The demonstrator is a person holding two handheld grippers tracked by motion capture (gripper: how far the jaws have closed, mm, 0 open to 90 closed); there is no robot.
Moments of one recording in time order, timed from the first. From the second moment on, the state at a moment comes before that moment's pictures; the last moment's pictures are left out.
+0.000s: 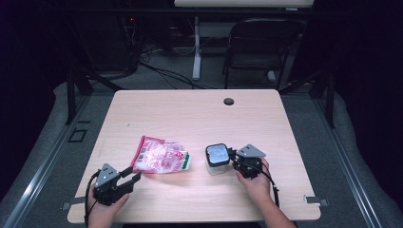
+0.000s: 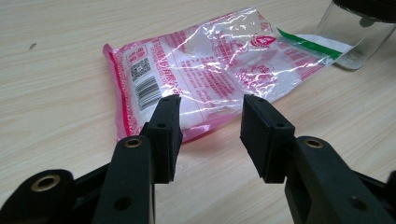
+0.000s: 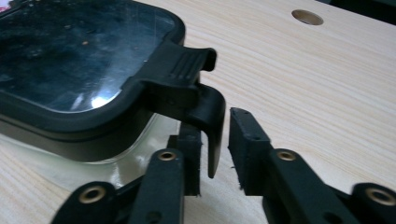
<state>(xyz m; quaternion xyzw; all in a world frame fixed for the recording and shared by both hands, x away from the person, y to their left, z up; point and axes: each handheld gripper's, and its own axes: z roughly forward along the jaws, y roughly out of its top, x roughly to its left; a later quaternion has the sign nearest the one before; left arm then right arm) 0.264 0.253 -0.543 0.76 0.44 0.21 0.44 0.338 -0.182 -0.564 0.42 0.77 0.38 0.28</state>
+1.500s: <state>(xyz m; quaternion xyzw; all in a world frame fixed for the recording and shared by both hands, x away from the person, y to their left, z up) 0.278 0.134 -0.523 0.82 0.32 0.17 0.45 0.289 -0.172 -0.558 0.43 0.79 0.35 0.28</state>
